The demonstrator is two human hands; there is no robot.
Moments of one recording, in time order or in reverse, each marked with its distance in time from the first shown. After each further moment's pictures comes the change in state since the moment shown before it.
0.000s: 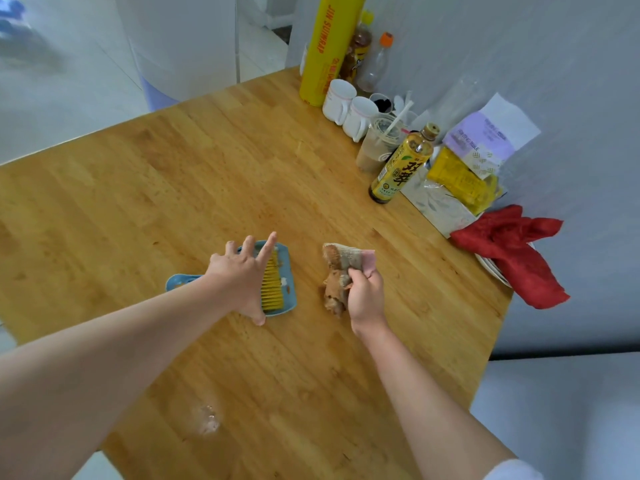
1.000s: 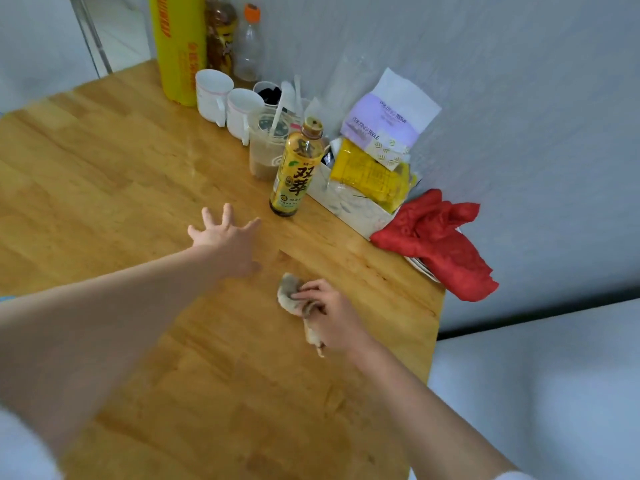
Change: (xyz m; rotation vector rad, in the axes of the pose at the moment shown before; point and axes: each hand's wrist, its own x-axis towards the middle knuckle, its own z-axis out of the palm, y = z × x) left_hand 0.161 0.132 -0.102 -0.099 -0.001 0.085; right_hand 0.091 0.026 -0.127 -0.714 -0.315 -0.107
